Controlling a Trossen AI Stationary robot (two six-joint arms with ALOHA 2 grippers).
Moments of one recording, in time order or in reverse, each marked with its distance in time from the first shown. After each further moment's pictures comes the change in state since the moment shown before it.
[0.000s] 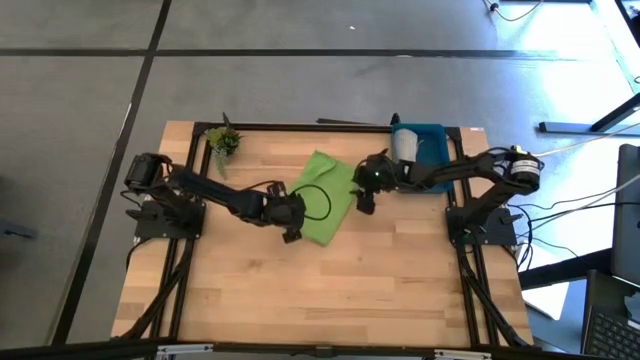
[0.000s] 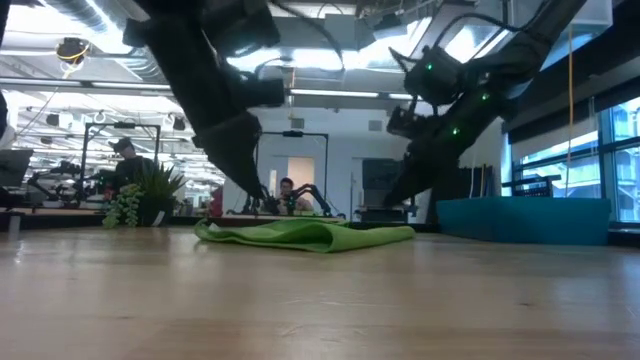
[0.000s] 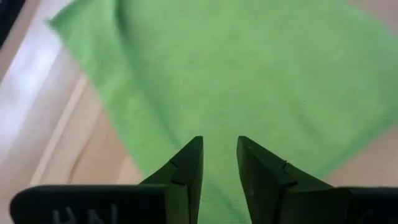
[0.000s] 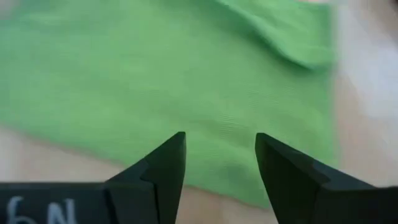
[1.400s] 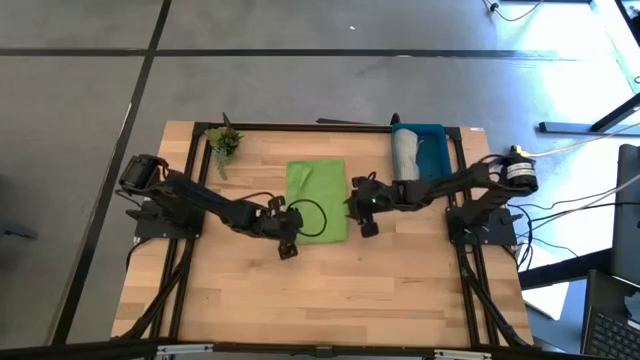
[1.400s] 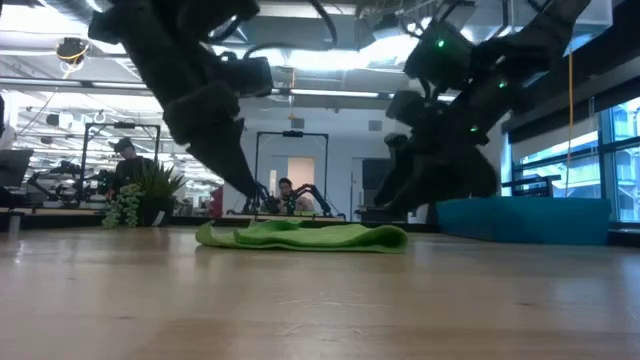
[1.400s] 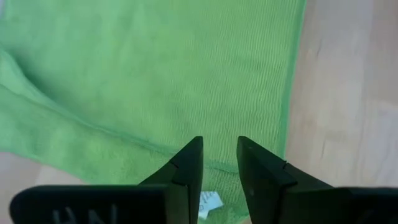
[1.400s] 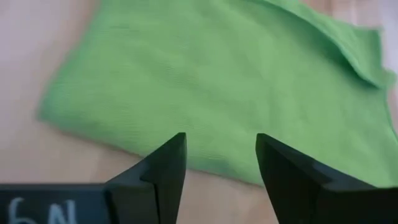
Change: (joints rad) left arm -0.114 -0.033 -0.074 0.137 0.091 -0.049; right arm 0.233 0.034 -0.001 0.043 0.055 -0.317
